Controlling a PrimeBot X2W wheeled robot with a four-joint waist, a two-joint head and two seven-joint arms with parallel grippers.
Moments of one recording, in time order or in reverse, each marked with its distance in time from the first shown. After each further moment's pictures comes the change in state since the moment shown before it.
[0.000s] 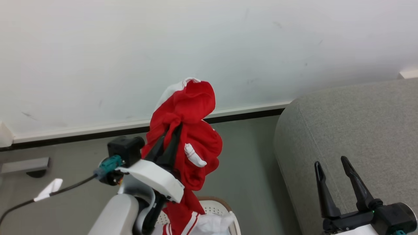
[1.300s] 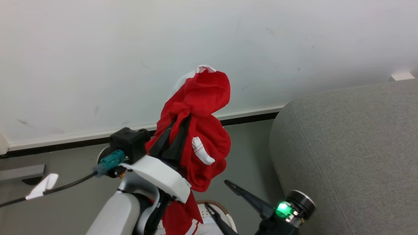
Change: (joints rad) left arm 0.012 0.049 -0.040 -0.239 0.012 0.070 0.129; right arm -0.195 -0.054 0.588 0.093 -0.022 0.000 0.003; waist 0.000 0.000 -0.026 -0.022
